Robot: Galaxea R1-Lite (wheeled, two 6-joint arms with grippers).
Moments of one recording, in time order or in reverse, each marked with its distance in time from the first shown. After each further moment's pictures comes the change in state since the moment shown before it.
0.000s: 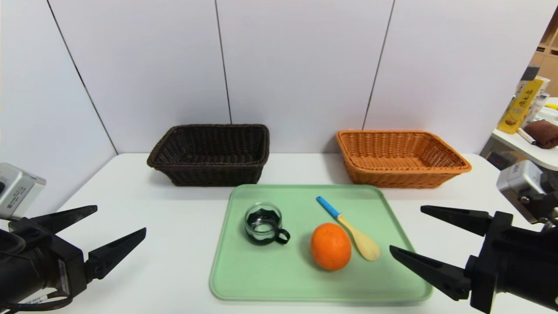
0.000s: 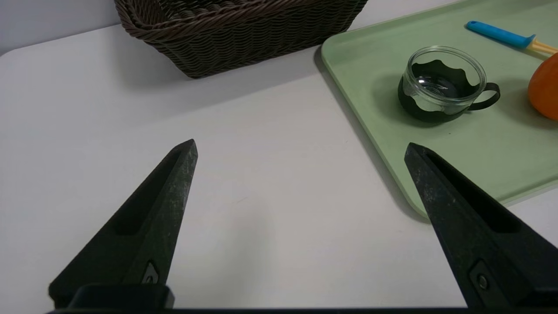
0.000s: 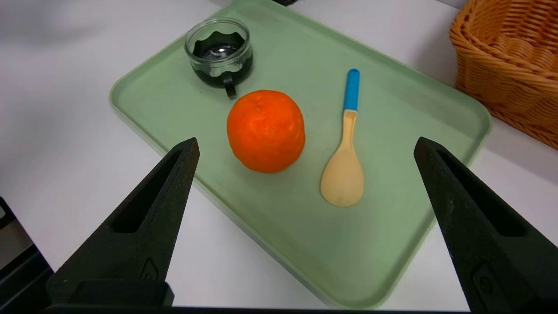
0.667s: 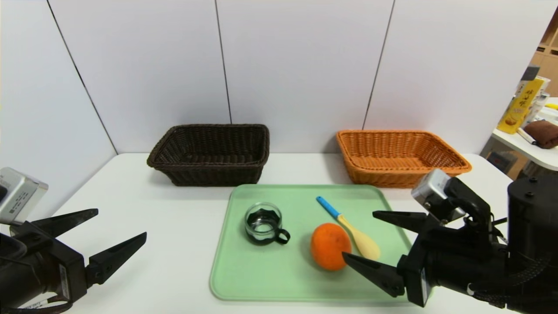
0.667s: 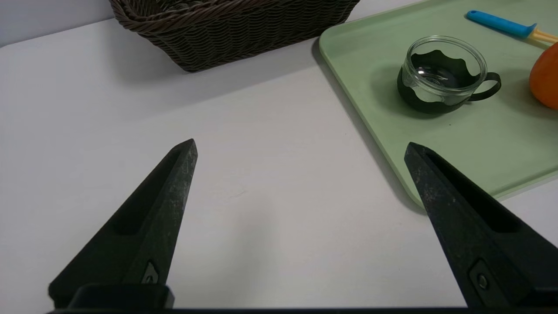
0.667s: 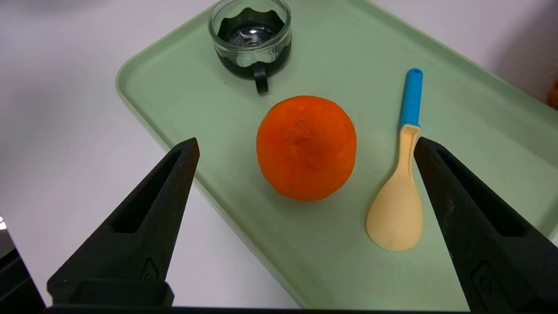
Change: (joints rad) left arm -0.006 -0.005 0.013 0.002 0.000 0.007; right arm 0.107 0.253 -0.045 -0.130 -0.018 -0.009
